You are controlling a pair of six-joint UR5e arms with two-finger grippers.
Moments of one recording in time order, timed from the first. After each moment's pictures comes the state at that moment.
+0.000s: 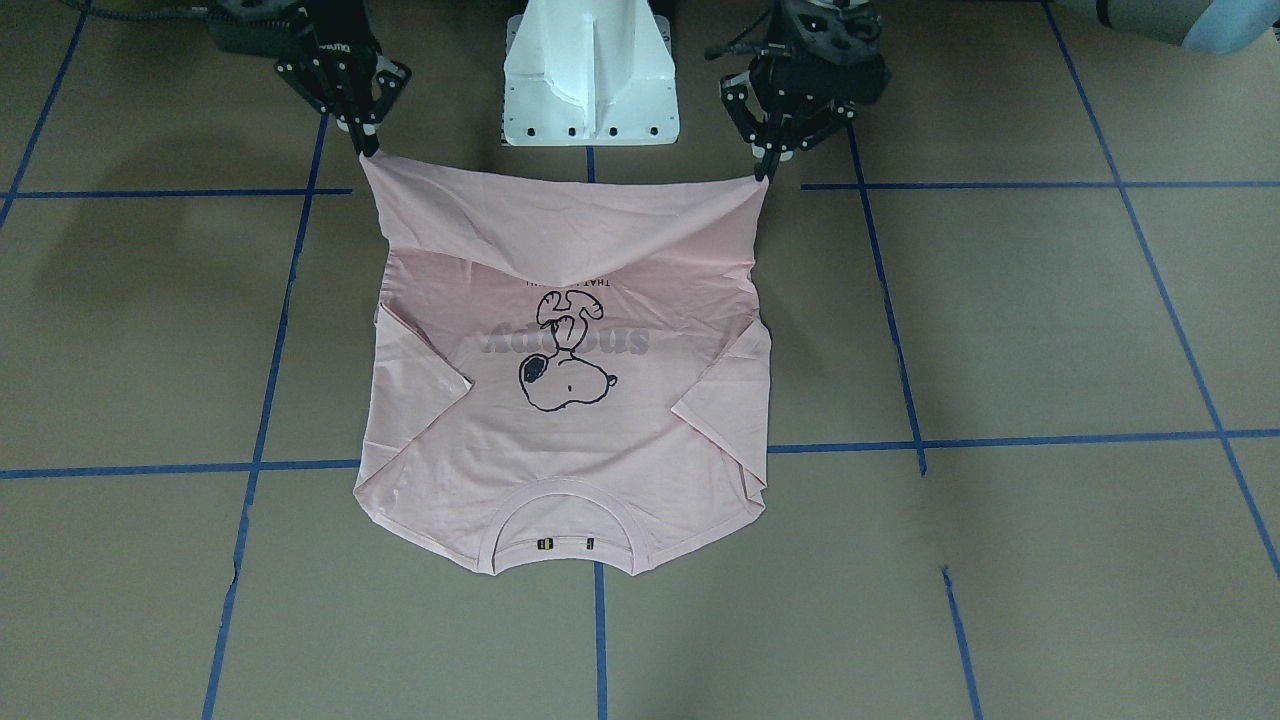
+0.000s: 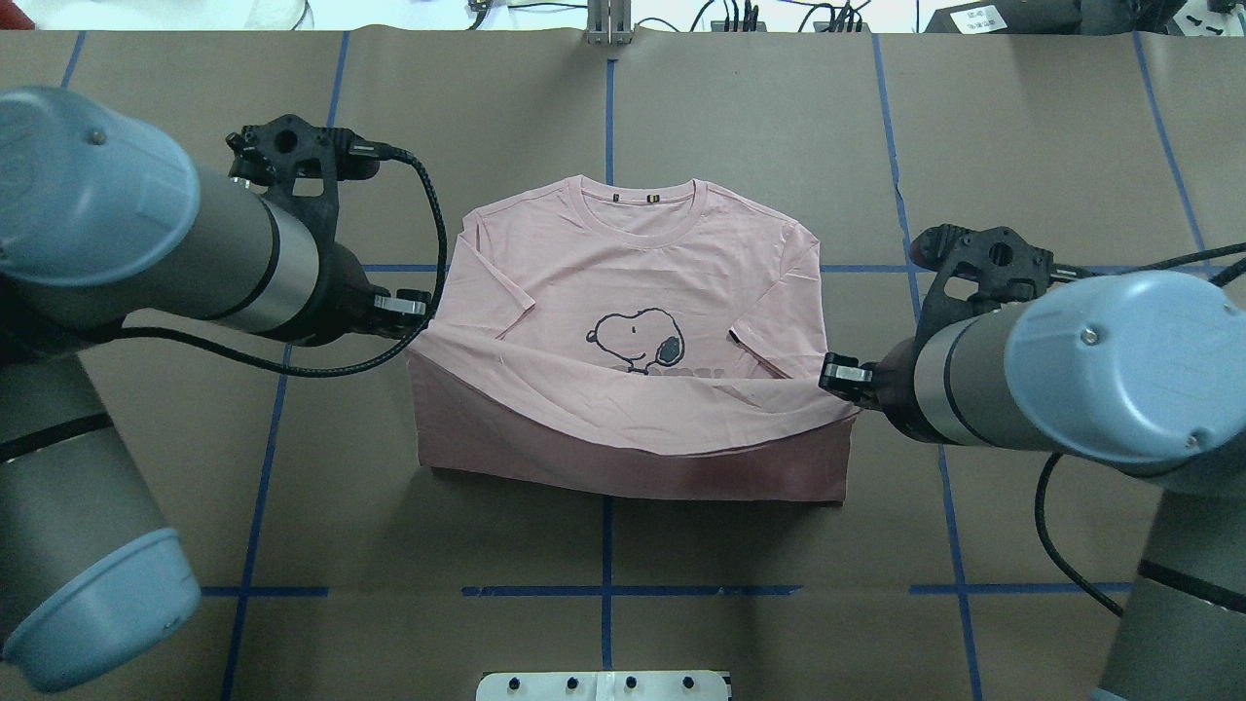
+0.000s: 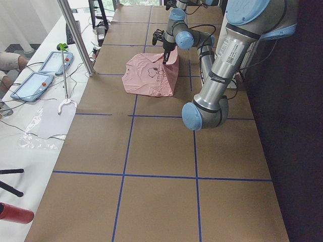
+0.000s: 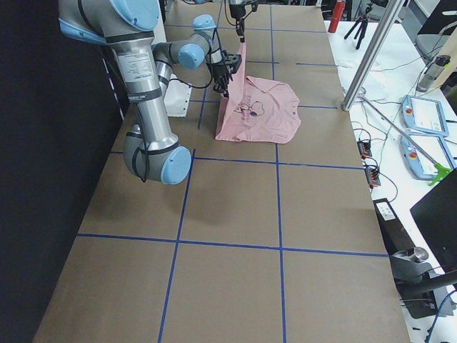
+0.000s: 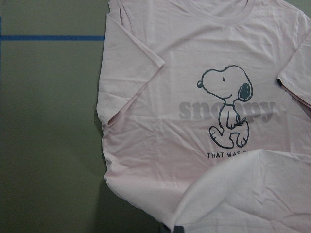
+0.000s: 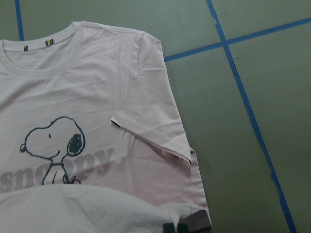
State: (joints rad) left arm -0.65 -2.11 -2.18 -1.32 -1.84 -1.06; right arm 0.50 -1.19 2.35 -1.95 1.65 1.49
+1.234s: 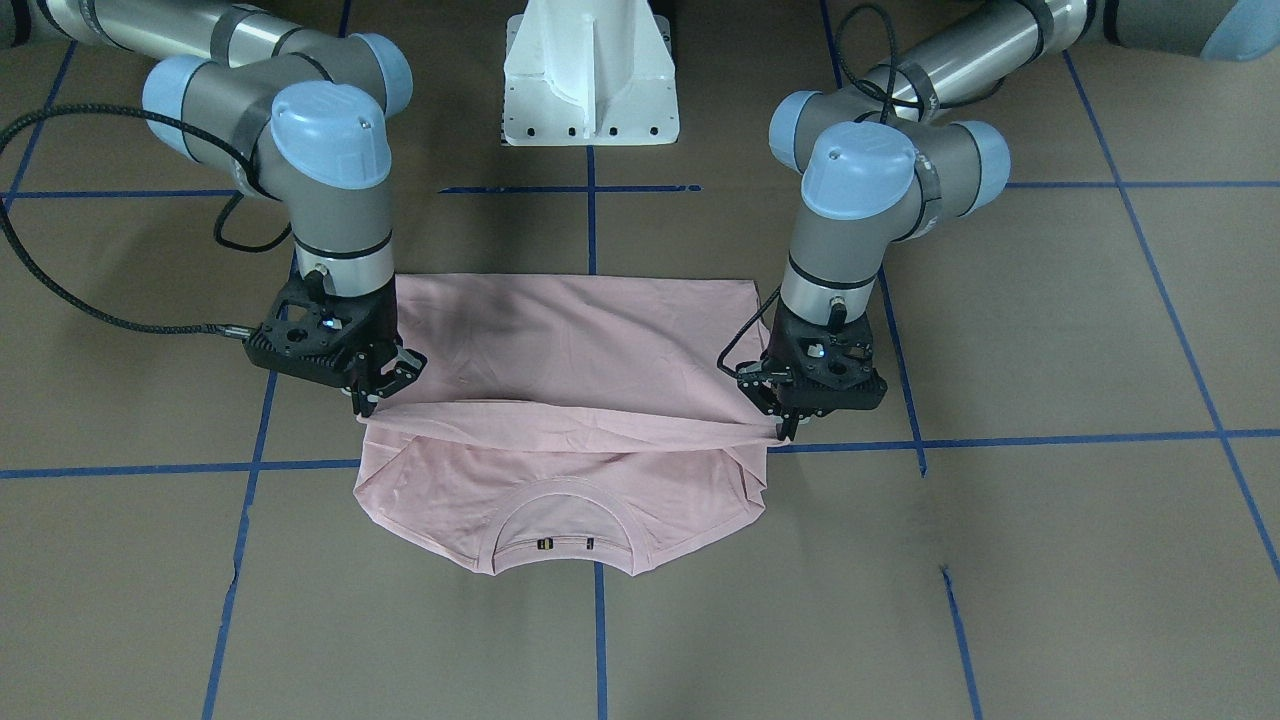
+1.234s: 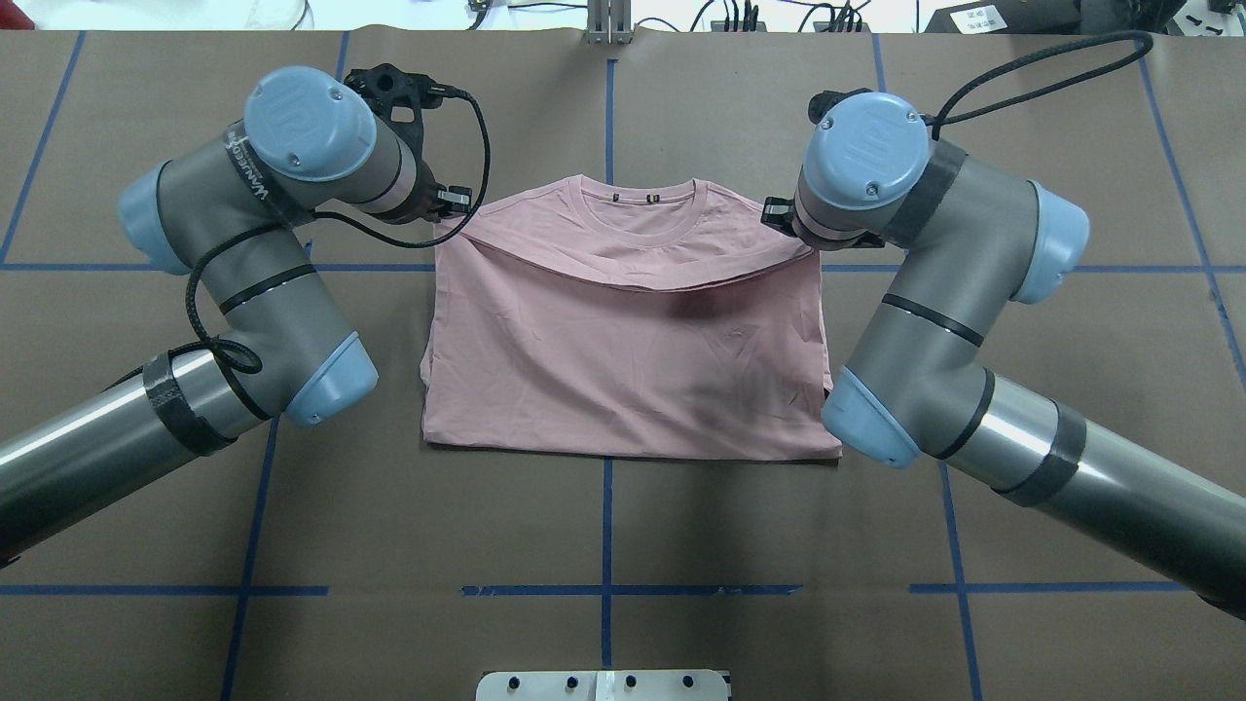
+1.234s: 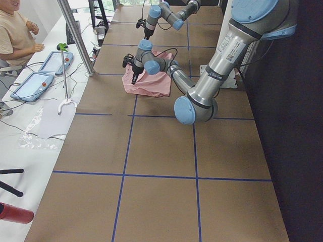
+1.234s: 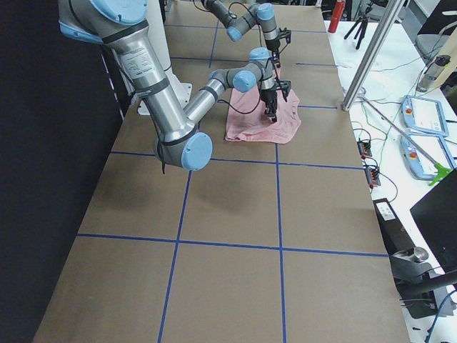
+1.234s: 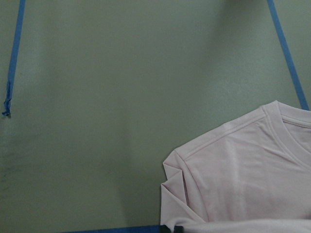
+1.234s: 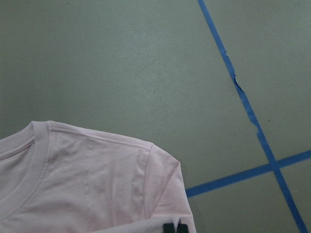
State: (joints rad) left arm -0.74 -2.22 -1.53 -1.83 -1.75 -0.98; right arm 0.70 -0.98 1.66 -1.58 1.65 1.32
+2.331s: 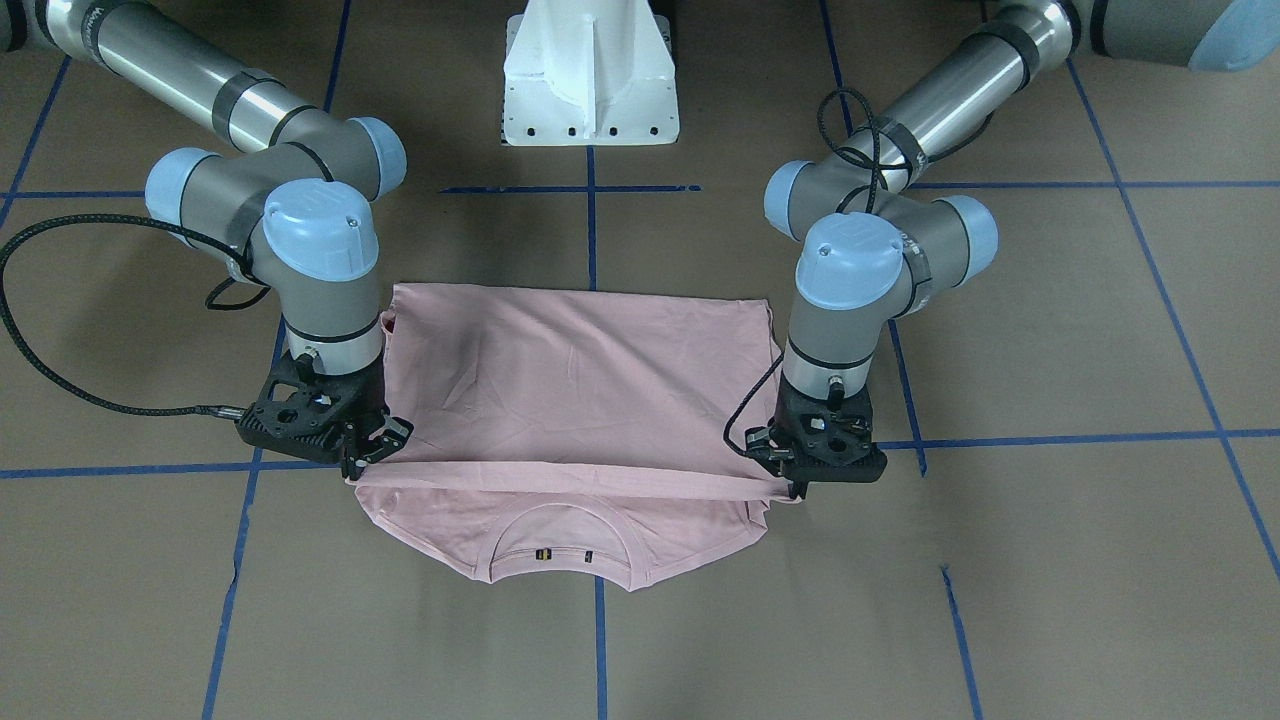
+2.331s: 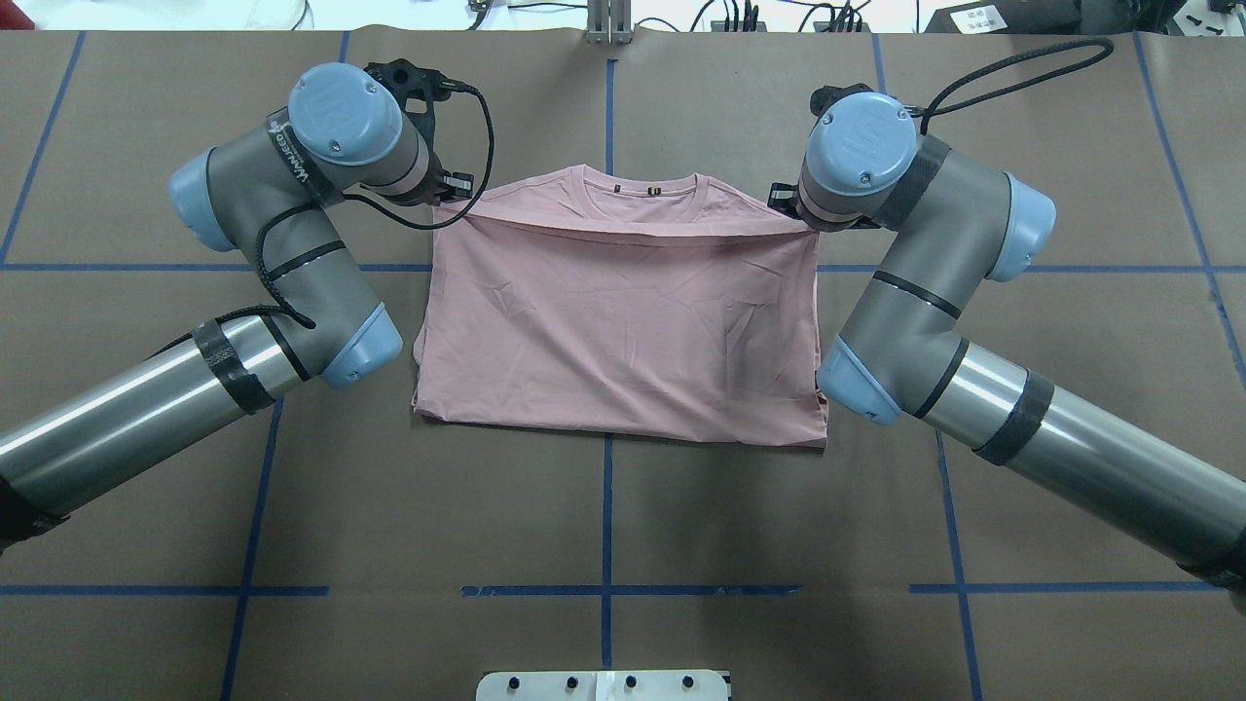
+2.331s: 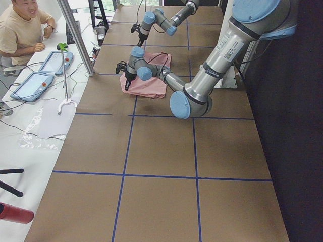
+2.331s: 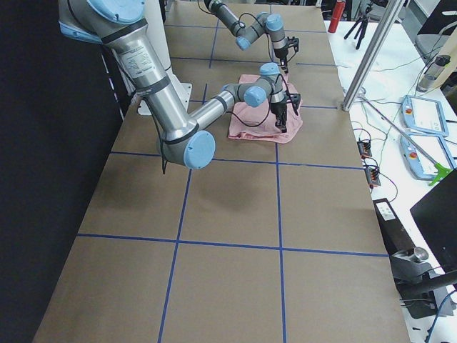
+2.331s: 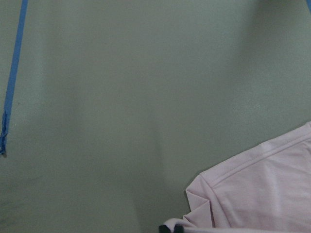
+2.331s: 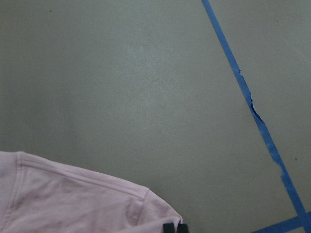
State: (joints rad) left arm -0.76 -2.29 -1.31 -1.94 -1.73 -0.96; right arm 0.73 -0.96 1.49 -1.44 1.65 1.28
